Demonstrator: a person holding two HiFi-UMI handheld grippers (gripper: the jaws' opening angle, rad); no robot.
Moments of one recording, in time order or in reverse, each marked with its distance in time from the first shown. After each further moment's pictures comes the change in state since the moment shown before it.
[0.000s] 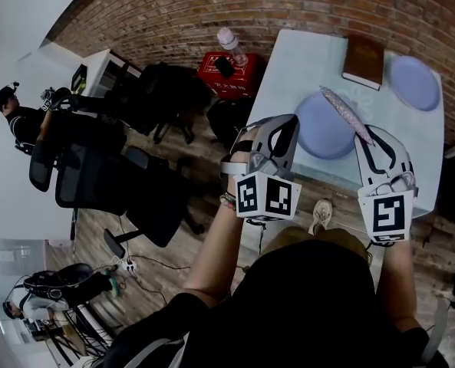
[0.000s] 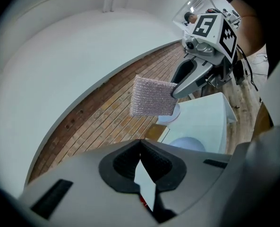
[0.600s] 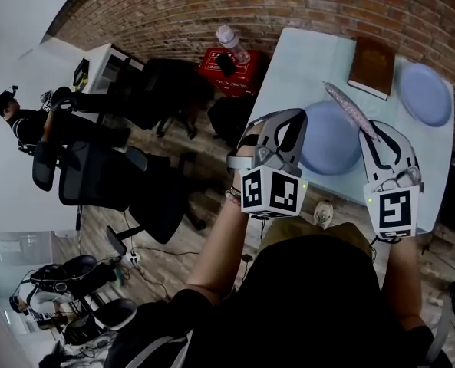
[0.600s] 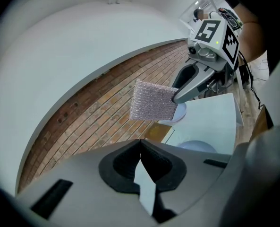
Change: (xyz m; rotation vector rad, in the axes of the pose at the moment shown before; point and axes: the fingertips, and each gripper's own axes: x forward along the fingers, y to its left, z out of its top) left arm 0.094 0.021 0.003 -0.065 0.023 -0.019; right arm 0.073 -0.062 -0.029 0.003 0.007 0.070
